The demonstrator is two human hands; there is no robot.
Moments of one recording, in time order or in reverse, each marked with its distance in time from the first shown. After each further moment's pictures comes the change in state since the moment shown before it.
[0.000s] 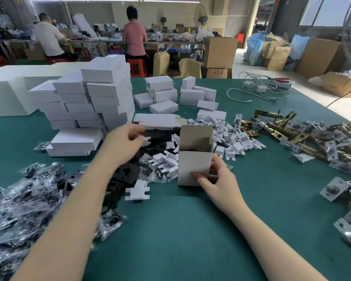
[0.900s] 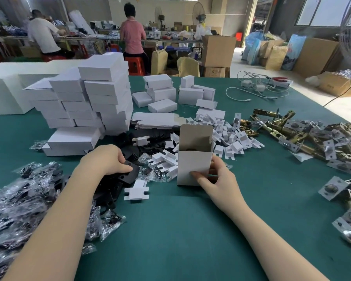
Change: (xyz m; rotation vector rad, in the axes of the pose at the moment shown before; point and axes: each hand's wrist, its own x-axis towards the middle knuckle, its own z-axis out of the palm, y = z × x) left_hand 0.005 -0.039 -0.011 0.605 -0.343 -0.223; right_hand 0.000 0.003 -0.002 0.011 -0.012 0.019
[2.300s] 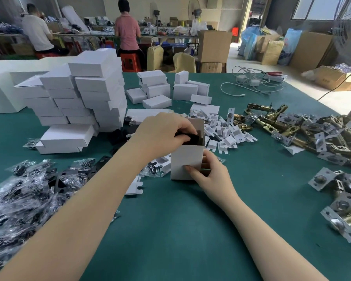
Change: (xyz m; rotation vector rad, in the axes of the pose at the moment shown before) left_hand -0.050 0.129 -0.030 -0.187 0.324 0.737; right_hand 0.001 0.005 0.000 0.045 0.025 -0.038
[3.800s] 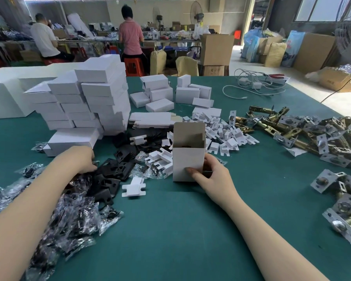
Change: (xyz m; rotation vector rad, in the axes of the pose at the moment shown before) left_hand -0.073 -0.168 -0.020 0.576 -0.543 -0.761; right_hand 0.002 0.003 -0.002 0.003 -0.035 0.057
